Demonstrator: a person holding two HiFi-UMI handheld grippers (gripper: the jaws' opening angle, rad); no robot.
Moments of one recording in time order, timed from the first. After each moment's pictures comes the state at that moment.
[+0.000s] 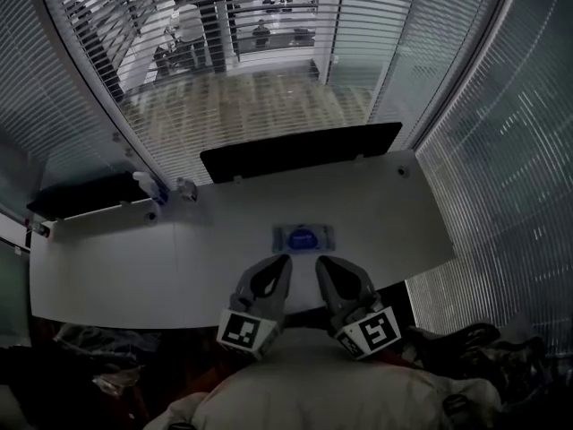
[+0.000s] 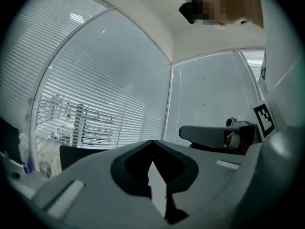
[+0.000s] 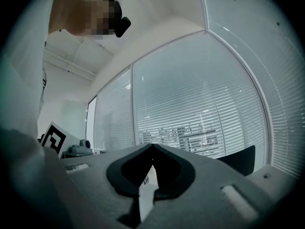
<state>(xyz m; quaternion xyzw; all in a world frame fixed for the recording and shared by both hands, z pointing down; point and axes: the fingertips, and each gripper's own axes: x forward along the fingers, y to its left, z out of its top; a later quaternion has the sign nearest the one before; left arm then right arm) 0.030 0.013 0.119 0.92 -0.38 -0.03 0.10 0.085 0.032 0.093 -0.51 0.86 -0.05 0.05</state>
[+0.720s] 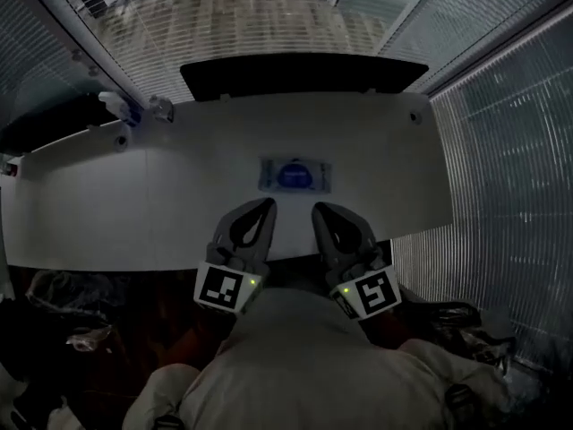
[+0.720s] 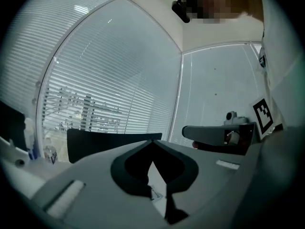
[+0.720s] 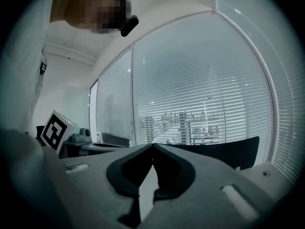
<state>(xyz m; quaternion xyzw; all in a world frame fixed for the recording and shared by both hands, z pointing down) 0.016 -0.017 0.189 0.90 -0.40 0.01 0.14 0.081 -0.001 0.163 -0.49 0.87 -0.06 -0.04</state>
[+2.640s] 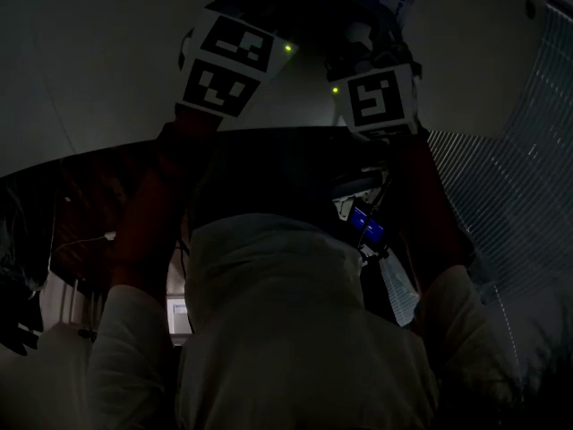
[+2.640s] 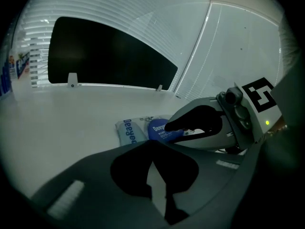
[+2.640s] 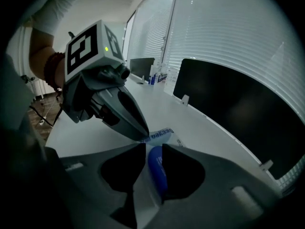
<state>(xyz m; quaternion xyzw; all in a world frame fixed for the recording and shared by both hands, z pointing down) 0.047 -0.087 0.528 0.86 -0.33 0.24 0.29 0.054 -0.078 0.511 -0.28 0.87 0.00 -0.40</state>
